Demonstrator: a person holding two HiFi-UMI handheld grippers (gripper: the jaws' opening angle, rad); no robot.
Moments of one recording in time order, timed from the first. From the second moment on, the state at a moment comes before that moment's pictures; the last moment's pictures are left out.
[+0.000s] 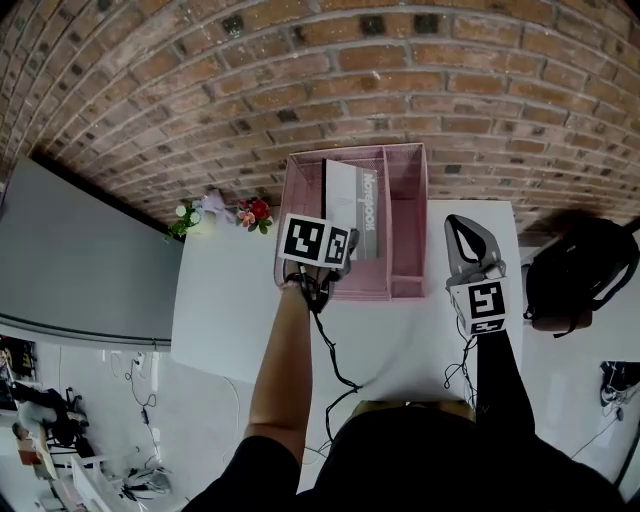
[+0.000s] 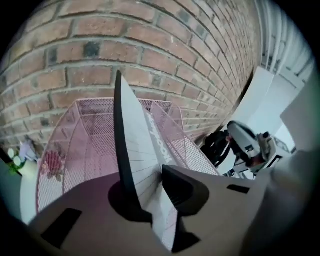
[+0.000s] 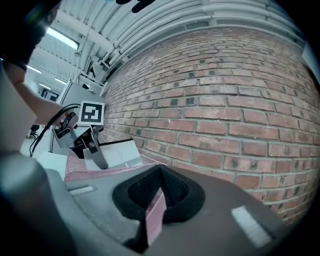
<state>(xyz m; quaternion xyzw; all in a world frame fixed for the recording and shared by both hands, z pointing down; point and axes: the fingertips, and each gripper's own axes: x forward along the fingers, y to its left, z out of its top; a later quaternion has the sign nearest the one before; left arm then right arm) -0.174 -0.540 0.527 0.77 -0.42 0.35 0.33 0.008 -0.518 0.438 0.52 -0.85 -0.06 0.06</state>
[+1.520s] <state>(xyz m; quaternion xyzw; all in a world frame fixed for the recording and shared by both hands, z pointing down) -0.207 -0.559 0.525 0.73 -0.56 0.37 0.12 -0.005 -0.503 0.441 0.51 -0.85 -0.06 0.07</state>
